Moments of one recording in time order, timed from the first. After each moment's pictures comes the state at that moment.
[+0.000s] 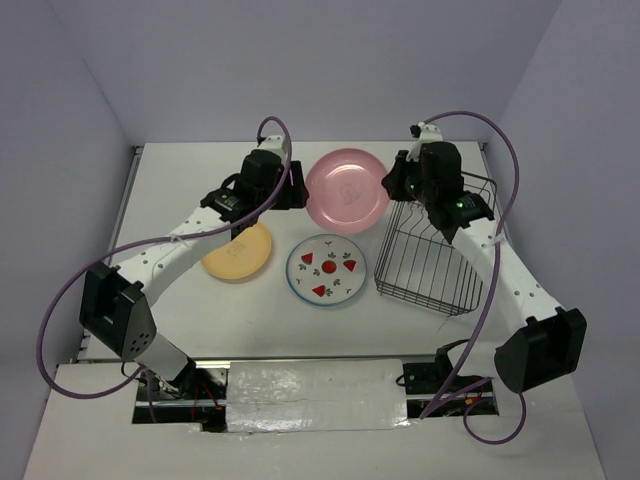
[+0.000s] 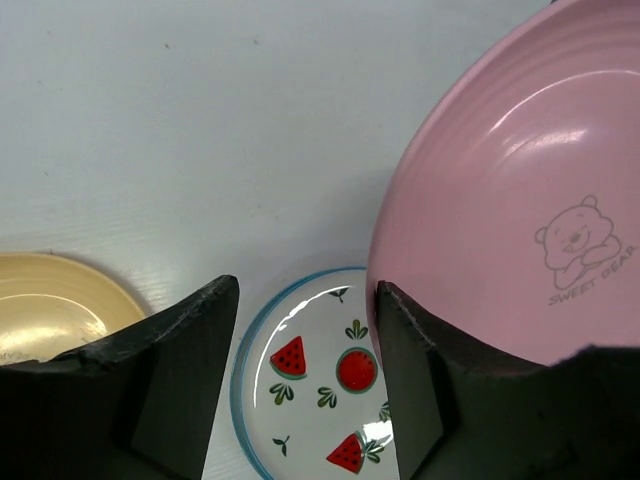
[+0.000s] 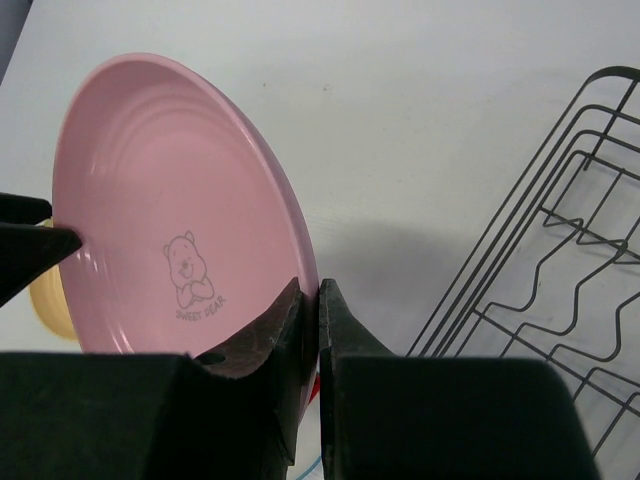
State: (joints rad) left arm -0.57 1.54 1.36 -0.32 -0.15 -0.45; right arm 0.29 1.28 1.22 -0.34 -0.06 0.29
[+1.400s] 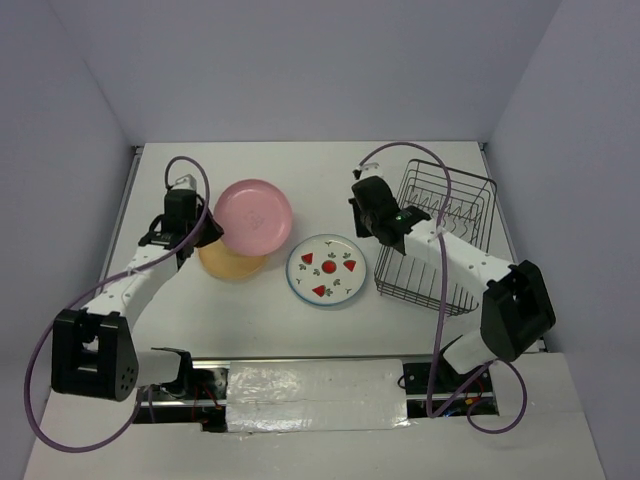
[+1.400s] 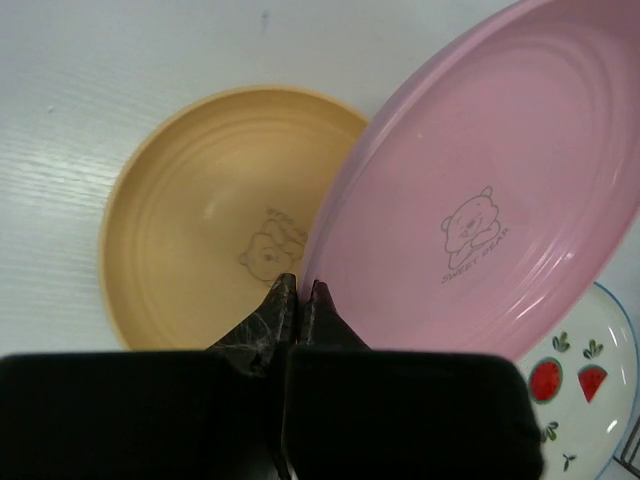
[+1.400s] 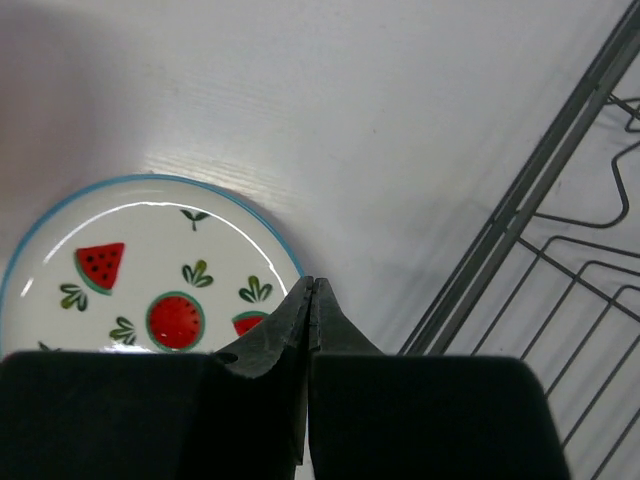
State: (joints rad) left arm -0.12 1.27 0.84 -0.24 -0.02 -0.53; right arm 0.57 1.48 1.12 -0.37 0.30 0.26
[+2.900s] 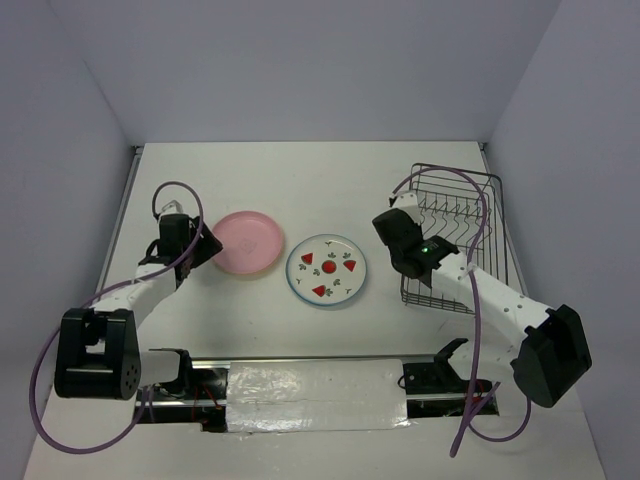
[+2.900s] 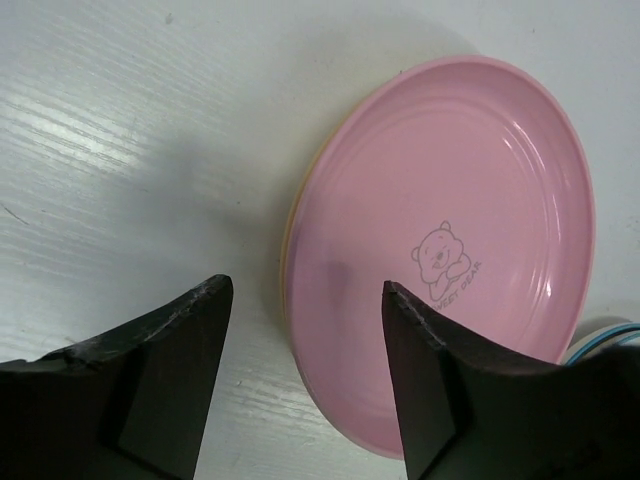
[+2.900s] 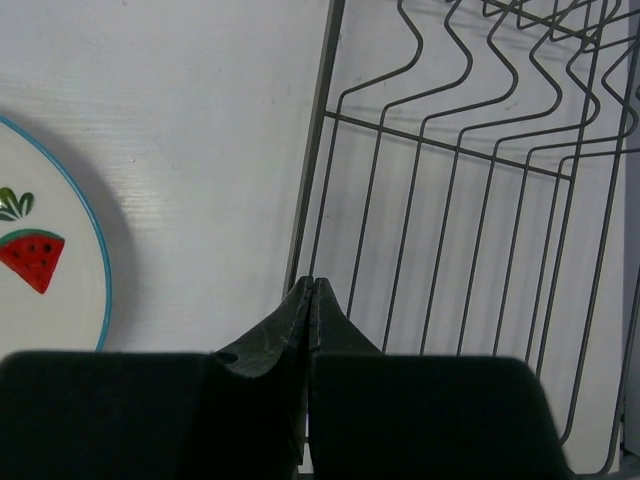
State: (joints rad) left arm 0.00 1.26 0.57 -0.03 -0.04 -0.61; right arm 0.60 1.19 0.86 -0.57 0.65 0.31
